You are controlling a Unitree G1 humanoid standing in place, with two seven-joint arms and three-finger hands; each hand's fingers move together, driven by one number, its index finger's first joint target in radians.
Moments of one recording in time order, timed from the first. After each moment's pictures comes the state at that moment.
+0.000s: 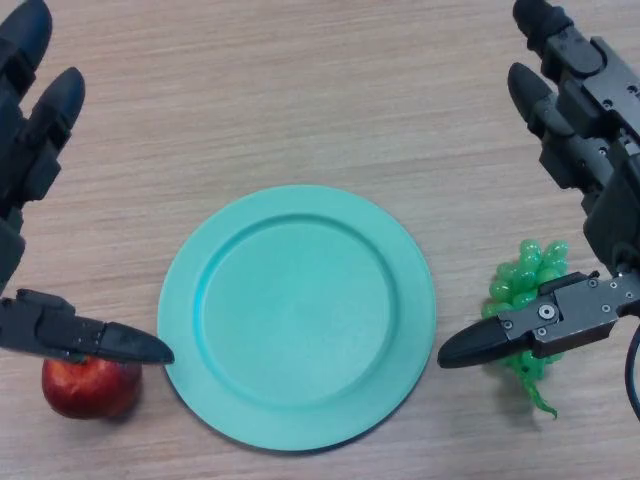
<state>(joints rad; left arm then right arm) 0.00 0.31 0.39 -0.78 -0.36 0.45 -0.30 -0.14 -0.23 0.04 -0.94 0.04 0.72 0.13</state>
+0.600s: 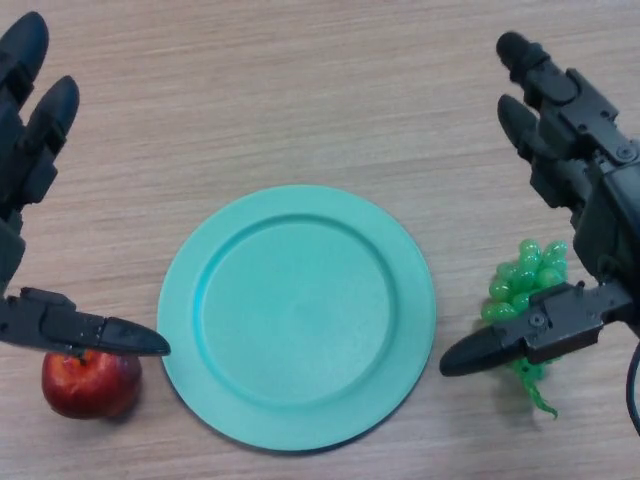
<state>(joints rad) 0.01 0.30 0.36 -0.65 -0.31 0.27 -0.30 -0.09 -0.23 0.04 -0.82 -0.02 0.60 0.21</state>
